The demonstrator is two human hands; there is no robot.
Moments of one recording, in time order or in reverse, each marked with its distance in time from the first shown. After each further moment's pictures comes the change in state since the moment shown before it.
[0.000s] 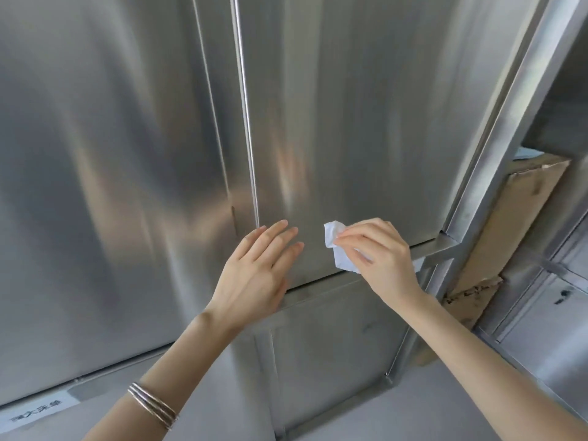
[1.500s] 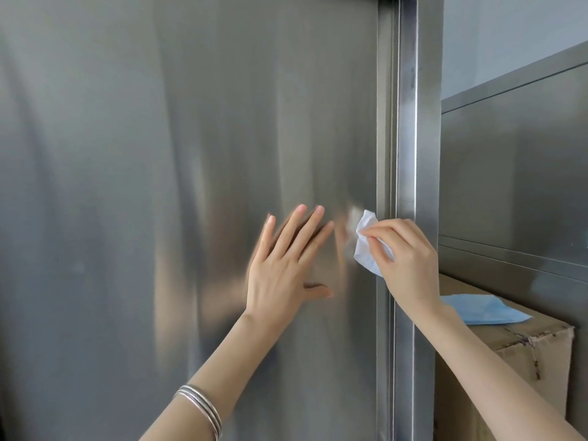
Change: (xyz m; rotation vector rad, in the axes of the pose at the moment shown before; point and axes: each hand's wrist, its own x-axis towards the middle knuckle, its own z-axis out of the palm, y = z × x) left_hand 0.409 0.088 0.052 0.457 0.345 -0.125; right_hand 0.185 0.336 -0.146 -0.216 0.437 -0.125
